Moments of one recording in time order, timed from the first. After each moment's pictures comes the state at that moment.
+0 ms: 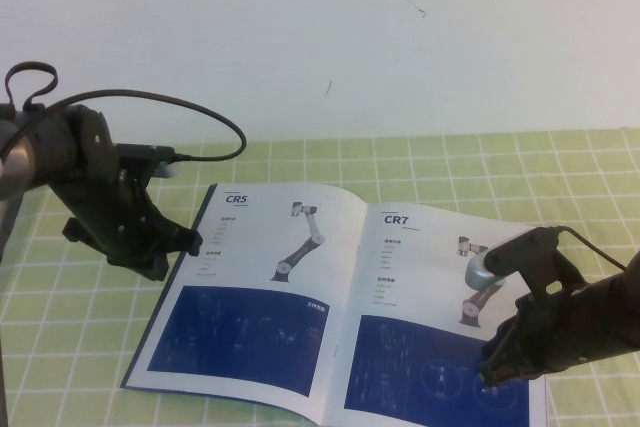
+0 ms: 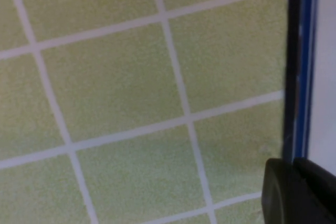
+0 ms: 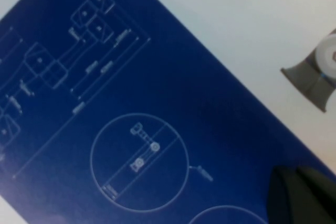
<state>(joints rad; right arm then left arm) 0.40 1.78 -0.73 0.88 0.27 -0.98 -0.19 1.99 -1.36 -0.14 0.79 0.12</state>
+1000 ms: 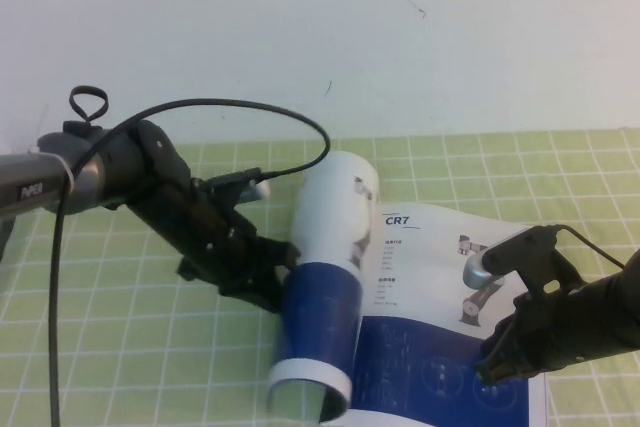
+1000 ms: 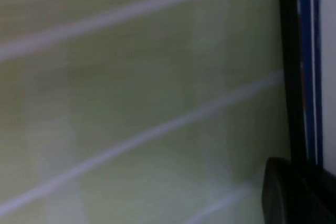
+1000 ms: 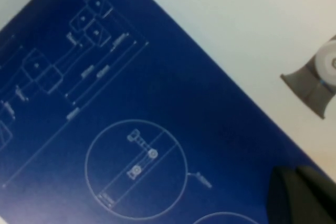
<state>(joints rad) 0.40 1.78 -0.73 0.89 0.25 -0.98 -0.32 2.05 -1.38 -0.59 0.92 0.32</state>
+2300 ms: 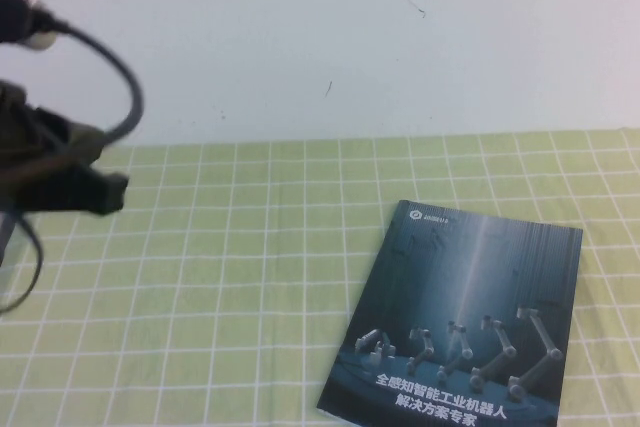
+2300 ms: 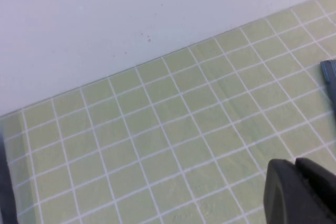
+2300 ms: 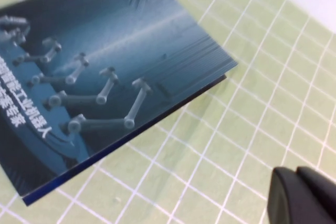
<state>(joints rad) 0.29 0.71 -0.71 -0.05 0.82 -0.36 -0.37 1.04 -1.05 0.01 0.64 0.03</state>
